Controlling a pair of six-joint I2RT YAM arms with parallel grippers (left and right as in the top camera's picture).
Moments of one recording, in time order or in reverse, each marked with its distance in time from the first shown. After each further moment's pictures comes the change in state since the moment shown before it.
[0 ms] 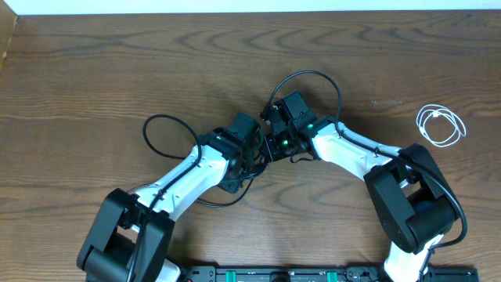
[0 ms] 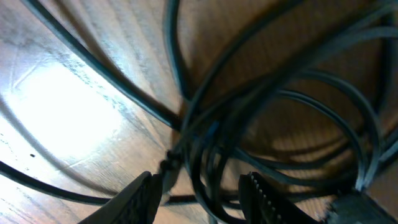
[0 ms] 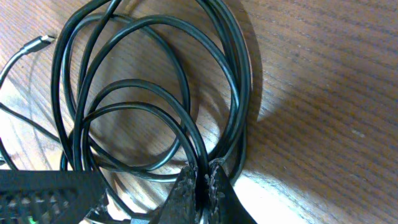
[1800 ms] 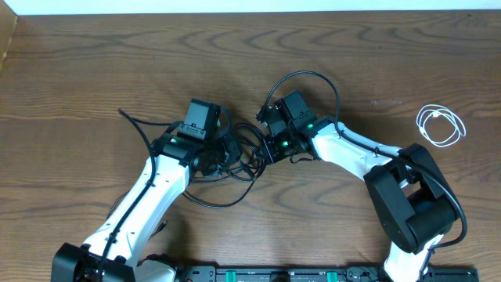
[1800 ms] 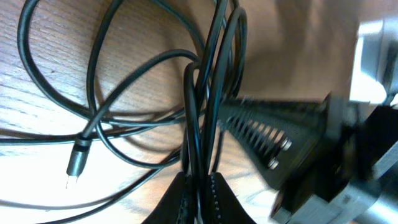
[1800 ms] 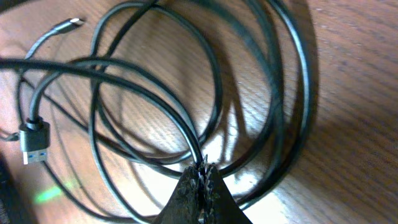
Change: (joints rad) left arm 0.198 -0.239 -0.009 0.051 0.304 0.765; right arm 0.000 0.000 0.000 0.005 -0.067 -0.082
